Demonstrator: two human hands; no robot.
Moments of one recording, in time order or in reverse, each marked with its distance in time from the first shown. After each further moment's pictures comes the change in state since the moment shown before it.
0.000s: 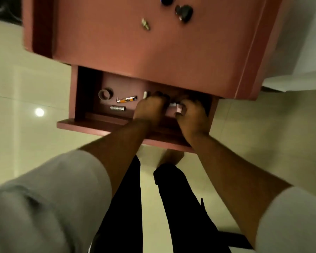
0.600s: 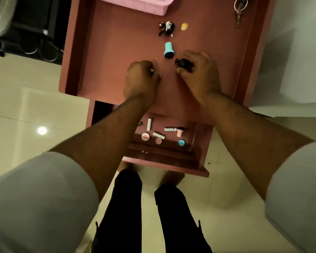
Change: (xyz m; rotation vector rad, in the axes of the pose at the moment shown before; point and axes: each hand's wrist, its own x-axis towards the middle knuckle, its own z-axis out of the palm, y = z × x) left_hand 0.062 -0.001 -0.131 -0.304 0.479 -0.262; right_hand 0.114 -0.095 -0.105 0.032 0.239 -0.346
